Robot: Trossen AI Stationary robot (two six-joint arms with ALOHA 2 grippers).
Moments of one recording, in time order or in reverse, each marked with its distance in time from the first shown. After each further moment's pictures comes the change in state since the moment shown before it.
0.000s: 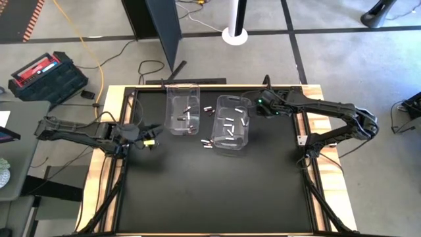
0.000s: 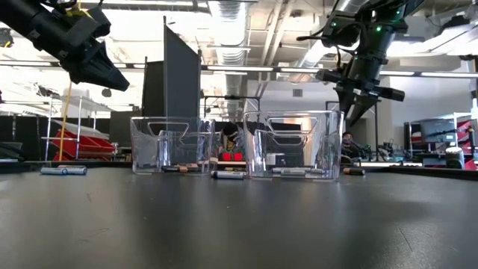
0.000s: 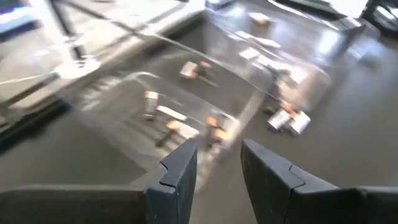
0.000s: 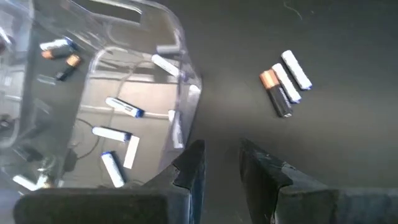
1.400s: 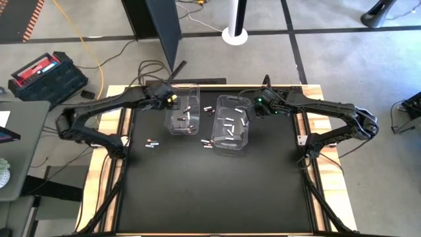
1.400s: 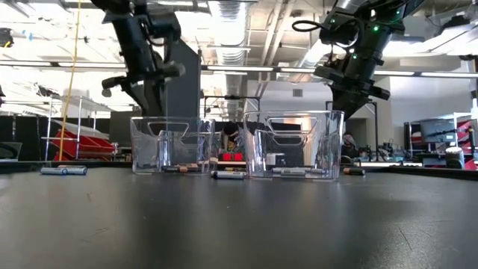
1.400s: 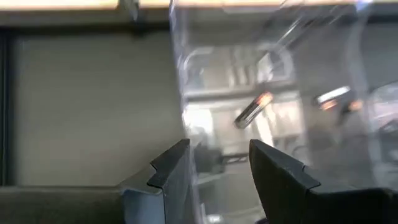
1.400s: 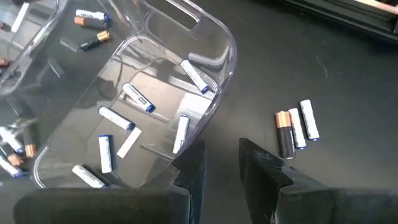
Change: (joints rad) left arm 0.635 0.790 0.582 -0.318 0.295 -0.445; right arm 0.000 0.000 0.000 0.066 0.000 -0.364
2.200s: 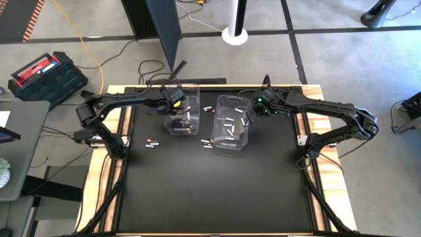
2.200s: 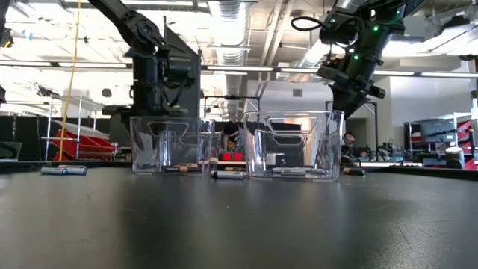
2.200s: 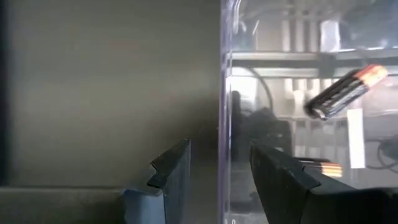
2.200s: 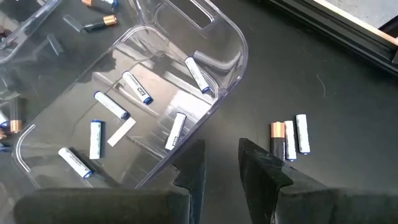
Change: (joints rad) left arm 0.037 0.280 -0.002 -0.006 0.018 -0.115; right arm 0.000 0.000 0.000 0.005 0.000 -0.140
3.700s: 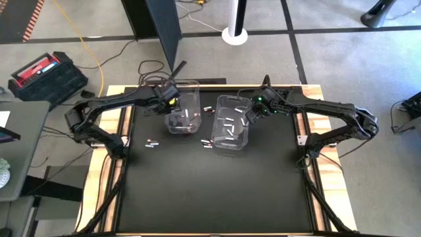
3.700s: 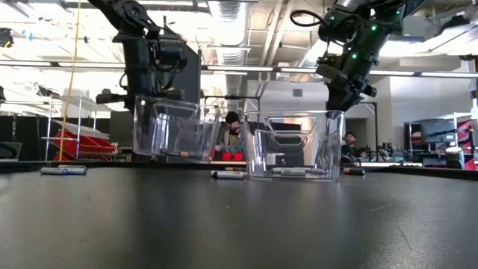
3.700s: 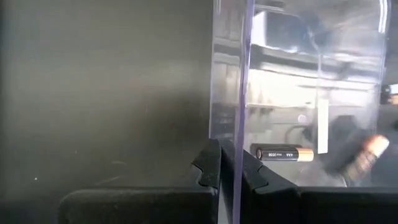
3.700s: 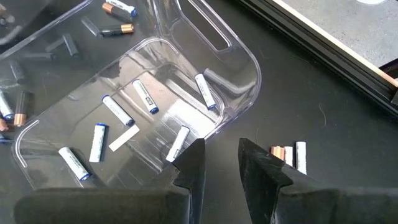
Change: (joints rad) left arm 0.002 -0.159 -0.002 -0.052 0.089 -0.095; right arm 0.000 0.000 0.000 0.058 0.000 -0.130
